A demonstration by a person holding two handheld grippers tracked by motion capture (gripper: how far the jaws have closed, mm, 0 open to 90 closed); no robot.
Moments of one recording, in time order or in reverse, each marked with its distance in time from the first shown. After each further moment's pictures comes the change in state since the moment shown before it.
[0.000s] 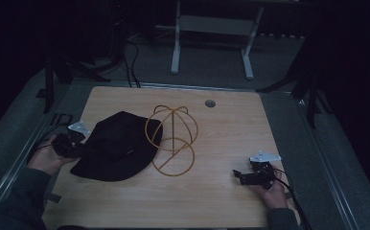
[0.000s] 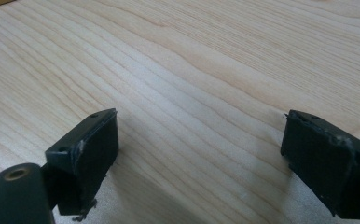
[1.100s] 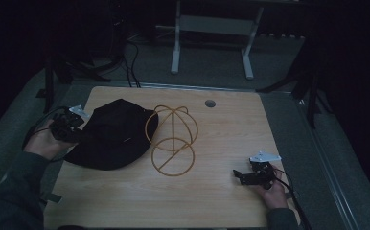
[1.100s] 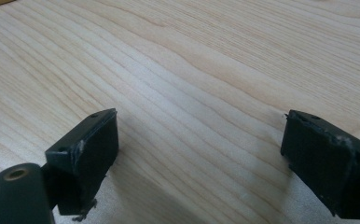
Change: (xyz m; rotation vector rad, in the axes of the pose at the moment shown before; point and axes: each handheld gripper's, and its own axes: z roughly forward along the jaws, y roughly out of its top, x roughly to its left) left arm 0.015 0.037 -0.026 0.057 0.071 -0.007; right arm 0.000 0.000 0.000 -0.001 0.000 -0.001
